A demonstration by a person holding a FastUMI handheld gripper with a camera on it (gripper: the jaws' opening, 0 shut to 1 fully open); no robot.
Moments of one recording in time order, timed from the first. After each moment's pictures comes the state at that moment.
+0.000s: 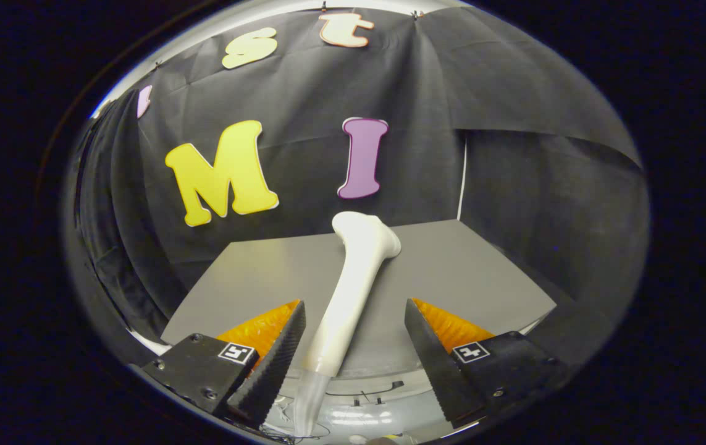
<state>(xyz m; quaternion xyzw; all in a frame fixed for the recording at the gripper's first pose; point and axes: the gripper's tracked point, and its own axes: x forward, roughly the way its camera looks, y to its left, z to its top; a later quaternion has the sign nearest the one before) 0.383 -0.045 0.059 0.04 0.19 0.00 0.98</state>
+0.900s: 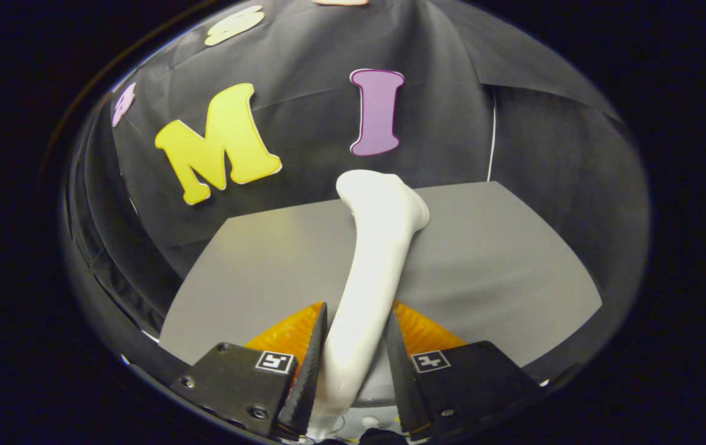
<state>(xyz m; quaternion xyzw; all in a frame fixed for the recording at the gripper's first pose) 0.421 -0.028 0.031 0.08 0.27 0.05 0.96</state>
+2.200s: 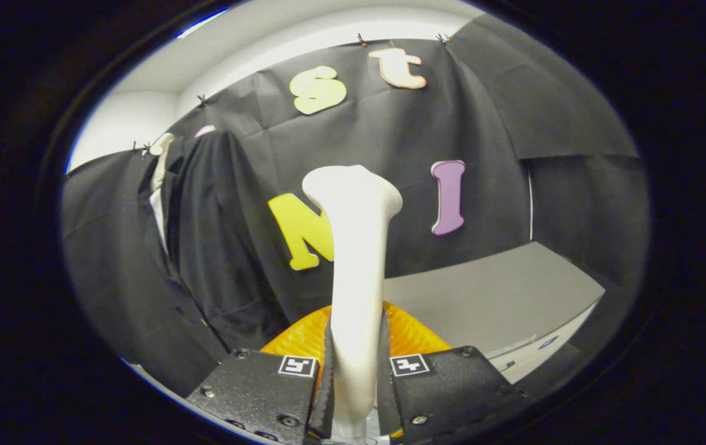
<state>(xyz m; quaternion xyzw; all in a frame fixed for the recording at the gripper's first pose) 0.258 0.146 0.173 0.10 0.06 0.16 0.98</state>
